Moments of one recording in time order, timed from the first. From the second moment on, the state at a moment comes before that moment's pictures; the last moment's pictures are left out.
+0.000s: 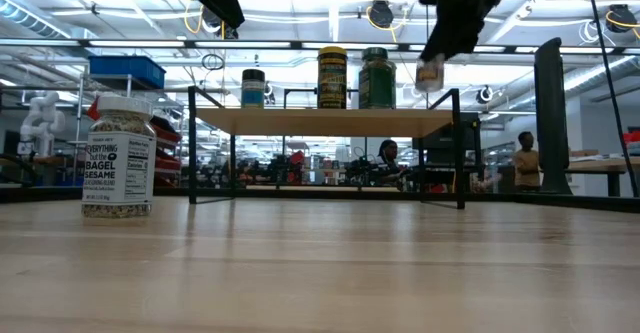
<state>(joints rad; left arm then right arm) -0.19 1.35 1.33 -1.00 -0.55 -0.28 -0.36 1.20 1.17 -0.82 -0.04 -0.01</state>
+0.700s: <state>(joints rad) -0.19 1.35 1.33 -1.00 -0.55 -0.31 0.09 1.07 1.17 -0.97 -0.15 0.33</state>
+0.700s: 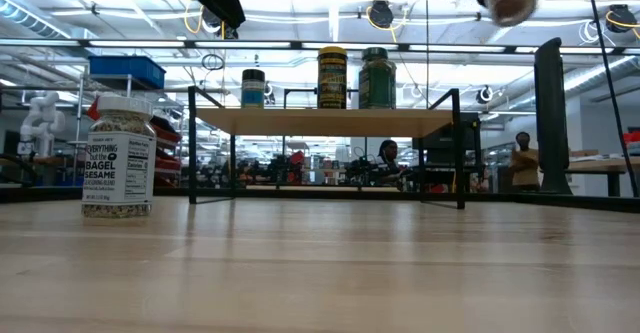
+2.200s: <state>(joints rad) -0.19 1.35 1.33 -0.92 -0.53 -0.28 0.37 1.32 0.62 -0.14 0.26 0.25</state>
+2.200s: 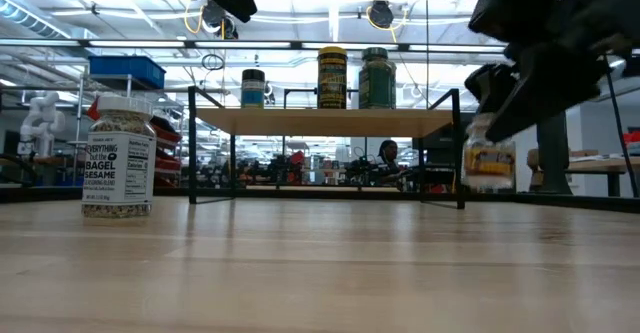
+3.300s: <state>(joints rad) -0.19 1.35 1.33 -0.93 -0.53 -0.25 0.31 1.44 0.62 -0.10 0.21 0.25</state>
